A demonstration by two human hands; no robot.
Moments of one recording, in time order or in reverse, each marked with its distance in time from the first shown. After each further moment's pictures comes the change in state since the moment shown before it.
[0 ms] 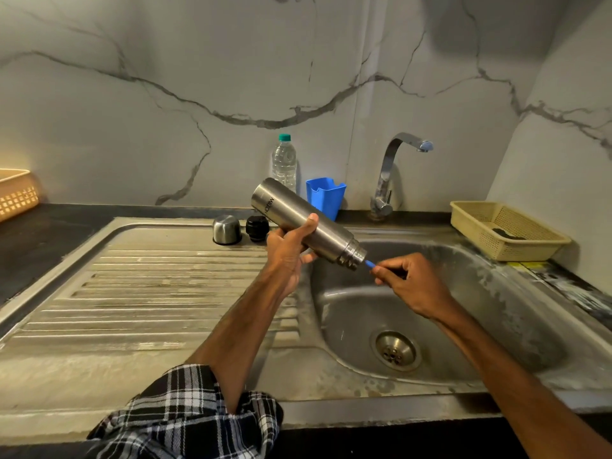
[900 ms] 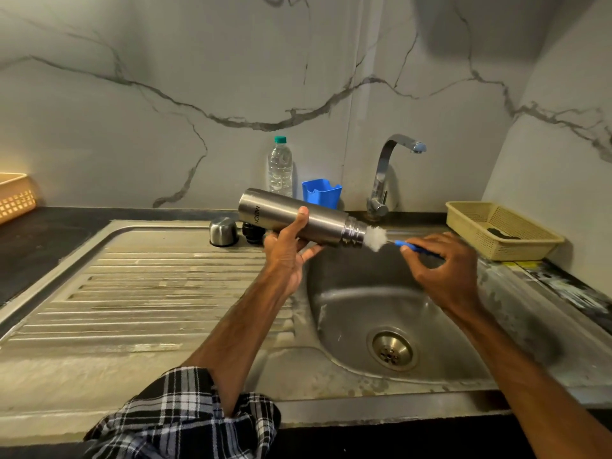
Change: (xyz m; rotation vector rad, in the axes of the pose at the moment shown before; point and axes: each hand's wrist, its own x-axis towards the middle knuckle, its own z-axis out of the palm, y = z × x) left_hand -0.006 0.000 0.012 -0.168 0.025 0.020; right_hand -0.002 0.016 -0.034 -0.198 0.514 -0.268
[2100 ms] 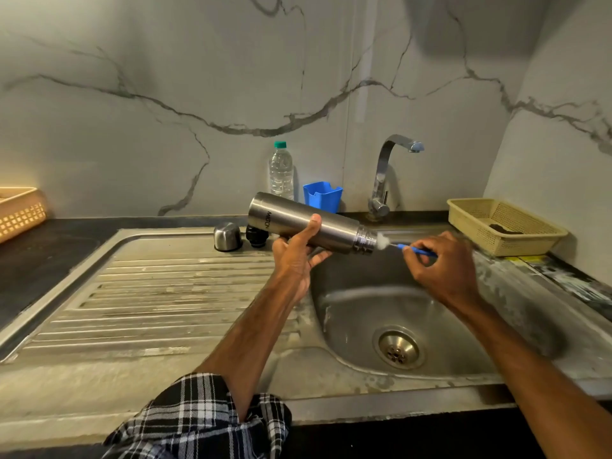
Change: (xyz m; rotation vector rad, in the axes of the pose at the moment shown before) left_hand -0.016 -0.002 0.009 0.025 -0.016 0.000; right_hand -0.001 0.006 0.002 -0.121 -0.108 0.081
